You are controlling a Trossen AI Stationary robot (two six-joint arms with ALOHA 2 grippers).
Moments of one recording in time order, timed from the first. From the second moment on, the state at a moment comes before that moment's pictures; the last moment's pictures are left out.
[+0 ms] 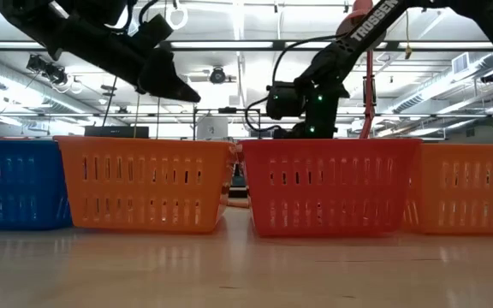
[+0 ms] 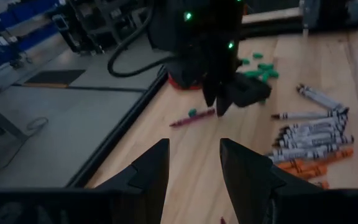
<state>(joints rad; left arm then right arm) 0.05 1.14 0.50 0.34 -0.49 0.14 -0.43 1.95 1.27 -0.63 0.14 0.23</state>
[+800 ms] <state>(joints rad) 0.05 1.17 0.50 0.35 -0.49 0.14 -0.45 2.01 1.28 -0.62 0.13 0.19</state>
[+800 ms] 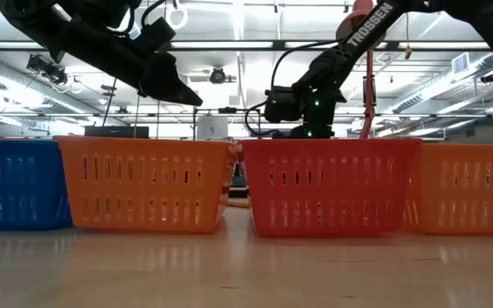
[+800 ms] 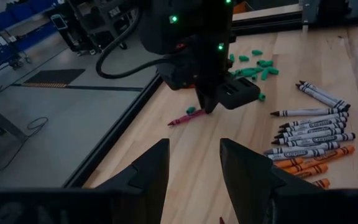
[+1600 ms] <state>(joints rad) 0.05 1.17 0.50 0.34 -0.49 0.14 -0.43 2.01 1.45 -0.78 0.07 0.17</state>
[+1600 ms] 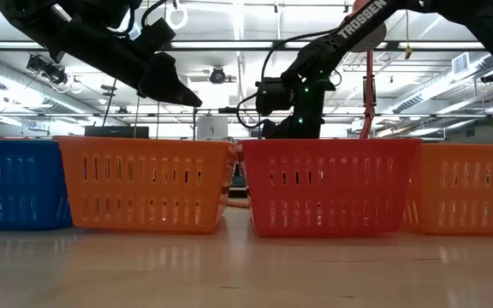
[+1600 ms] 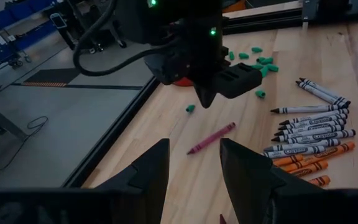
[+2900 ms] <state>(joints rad) 0.04 1.17 0.50 0.35 -0.49 0.15 -0.23 2.08 1.48 -0.55 0.10 0.19</state>
